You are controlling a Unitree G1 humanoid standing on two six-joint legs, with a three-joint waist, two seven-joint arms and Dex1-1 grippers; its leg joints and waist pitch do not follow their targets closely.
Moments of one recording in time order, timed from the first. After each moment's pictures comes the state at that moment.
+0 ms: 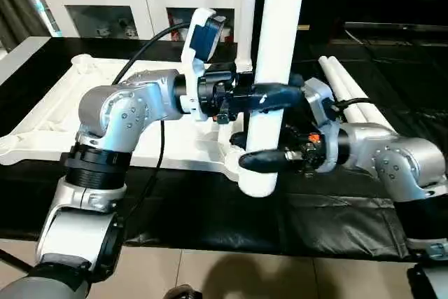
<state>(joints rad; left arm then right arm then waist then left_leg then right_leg) -0.87 0.28 -0.05 0.11 -0.77 0.88 -1.15 -0.58 -0.46 0.12 0.02 0.71 0.83 1.28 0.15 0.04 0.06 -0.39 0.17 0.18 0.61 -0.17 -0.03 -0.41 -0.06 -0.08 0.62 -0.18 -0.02</state>
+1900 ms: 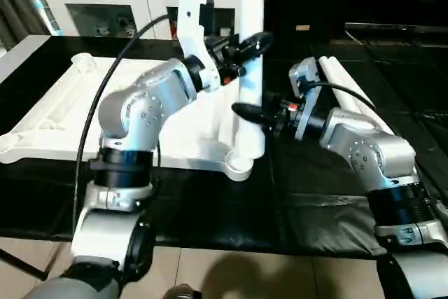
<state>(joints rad) -0.91 0.11 0.10 0.17 -0.59 0.78 -0.43 -0.67 -0.33 0.05 0.21 0.47 0.62 0.85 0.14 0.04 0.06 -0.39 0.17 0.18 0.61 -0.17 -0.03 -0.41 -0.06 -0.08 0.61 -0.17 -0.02</state>
